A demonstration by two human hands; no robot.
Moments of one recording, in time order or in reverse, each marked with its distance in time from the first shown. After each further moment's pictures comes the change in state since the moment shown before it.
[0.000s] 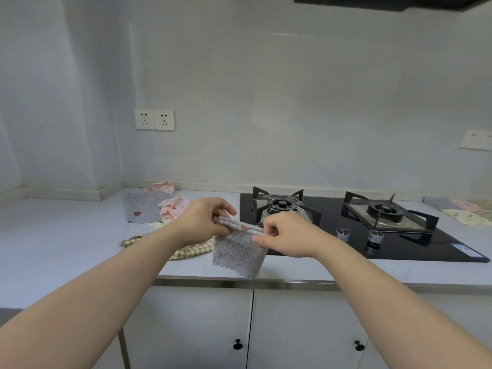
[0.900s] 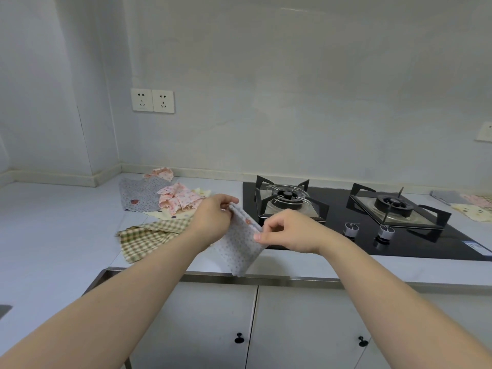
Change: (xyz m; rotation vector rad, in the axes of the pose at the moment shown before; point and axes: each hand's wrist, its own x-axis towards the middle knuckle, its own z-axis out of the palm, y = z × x) left_hand 0.028 -0.022 0.042 -0.236 0.240 -0.177; right_hand 0.021 0.009 0.015 0.361 -0.180 0.039
